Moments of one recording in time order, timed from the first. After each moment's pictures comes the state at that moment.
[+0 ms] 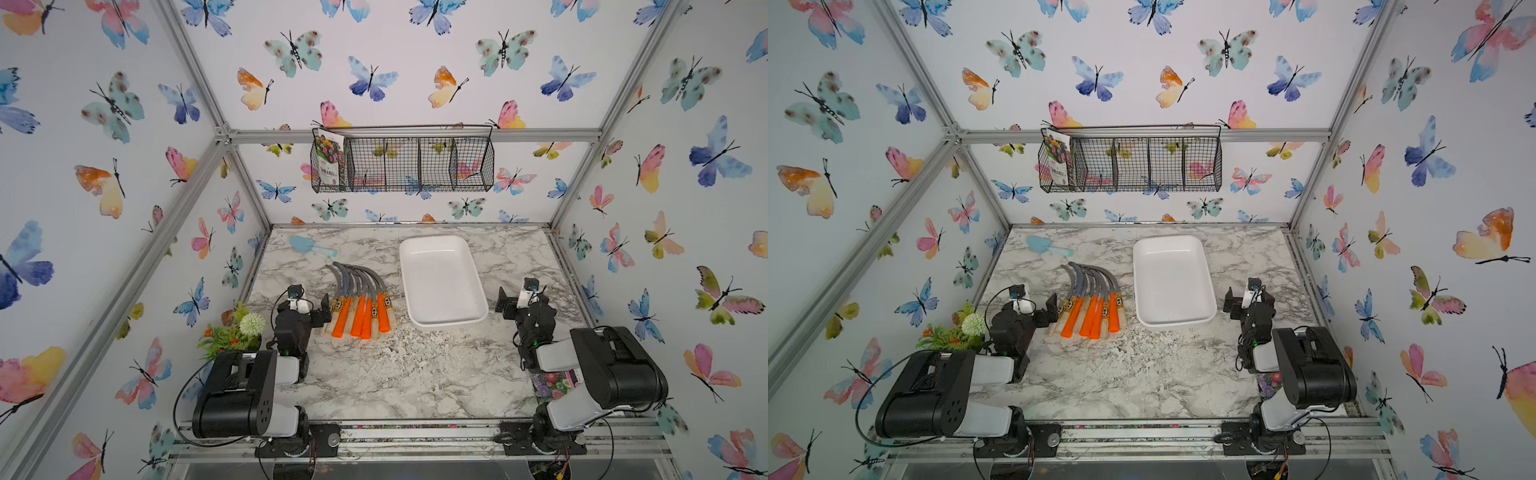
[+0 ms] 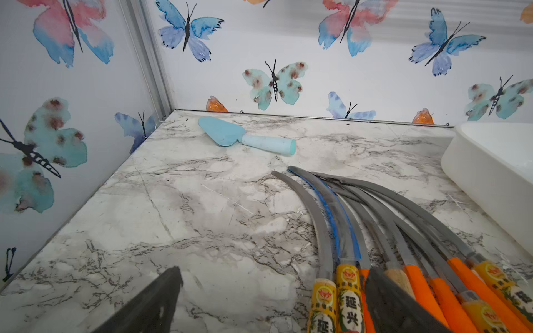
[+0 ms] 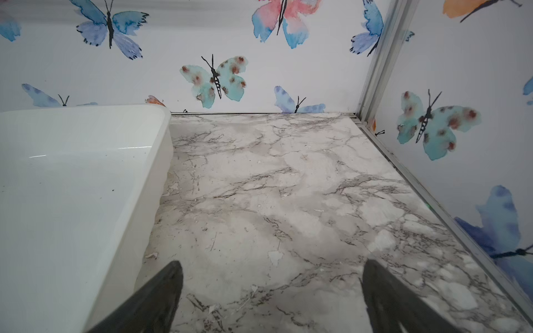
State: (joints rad) left arm -0.01 1.42 0.20 1.00 0.01 -0.04; right arm 0.10 1.58 0.26 1.10 0.17 -0.02
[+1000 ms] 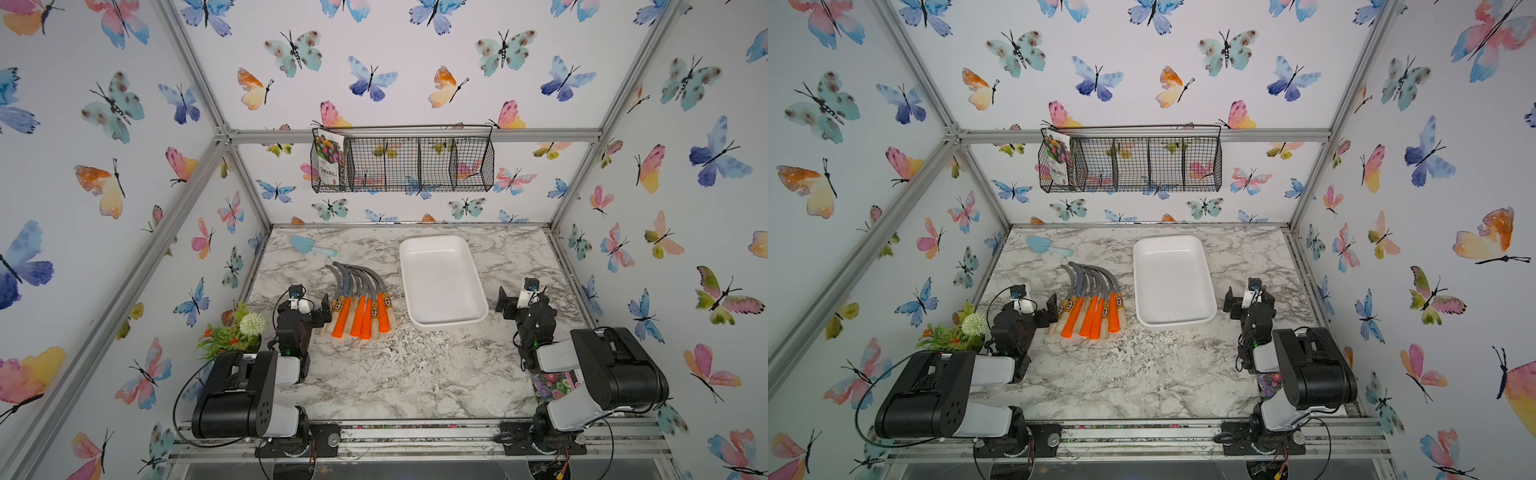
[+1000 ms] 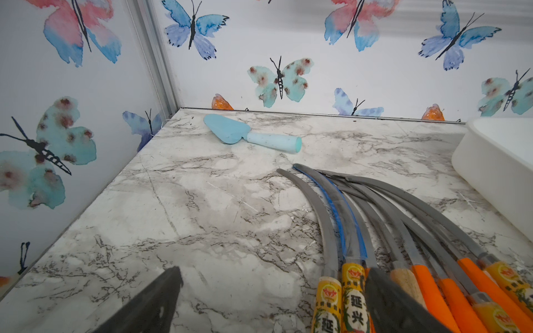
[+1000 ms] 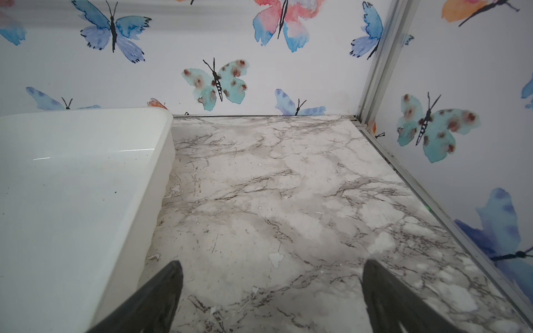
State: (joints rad) left arm -0.03 1.41 0.21 0.96 -0.05 -0.04; right arm 0.10 1.56 0.27 1.06 0.16 -0.02
